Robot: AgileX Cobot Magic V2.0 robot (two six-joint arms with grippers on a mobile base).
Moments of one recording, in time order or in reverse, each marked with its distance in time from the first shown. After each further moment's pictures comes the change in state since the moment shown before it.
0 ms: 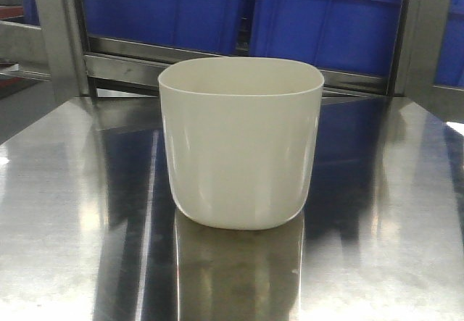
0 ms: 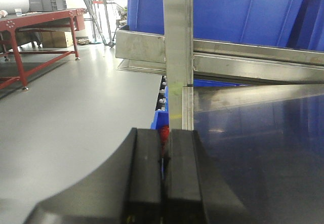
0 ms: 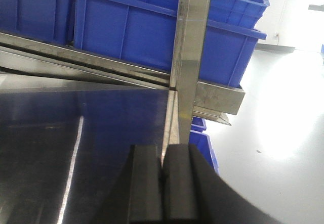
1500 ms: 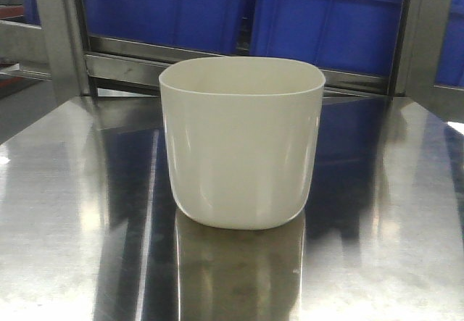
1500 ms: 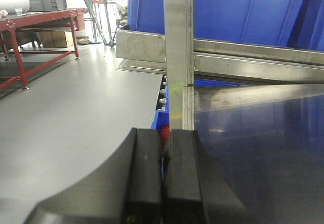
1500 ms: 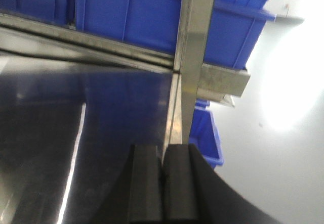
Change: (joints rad) left arm 0.000 0.000 0.000 0.000 0.000 0.000; right arm 0.000 0.196 -0.164 0.000 0.121 0.000
